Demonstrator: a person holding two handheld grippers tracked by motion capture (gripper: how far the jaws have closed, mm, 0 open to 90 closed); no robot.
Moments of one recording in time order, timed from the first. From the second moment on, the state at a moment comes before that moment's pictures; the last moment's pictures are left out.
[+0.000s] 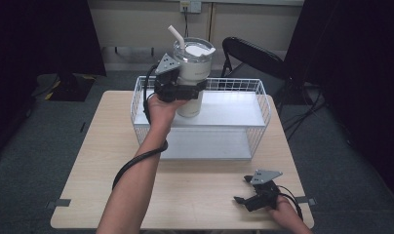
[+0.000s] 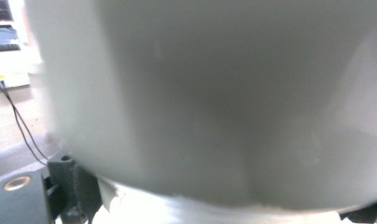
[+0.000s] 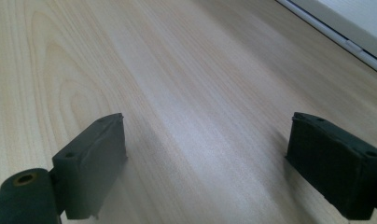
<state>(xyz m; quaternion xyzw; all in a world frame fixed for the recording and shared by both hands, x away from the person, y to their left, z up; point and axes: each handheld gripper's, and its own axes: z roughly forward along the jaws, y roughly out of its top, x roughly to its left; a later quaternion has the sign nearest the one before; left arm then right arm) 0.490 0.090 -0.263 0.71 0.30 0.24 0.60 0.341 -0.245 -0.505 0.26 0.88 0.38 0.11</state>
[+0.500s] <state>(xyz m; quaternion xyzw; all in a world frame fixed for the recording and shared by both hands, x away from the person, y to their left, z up) 0.485 0.098 -0.265 0.71 0.30 0.23 0.60 0.341 -0.245 -0.505 0.26 0.88 0.38 0.11</state>
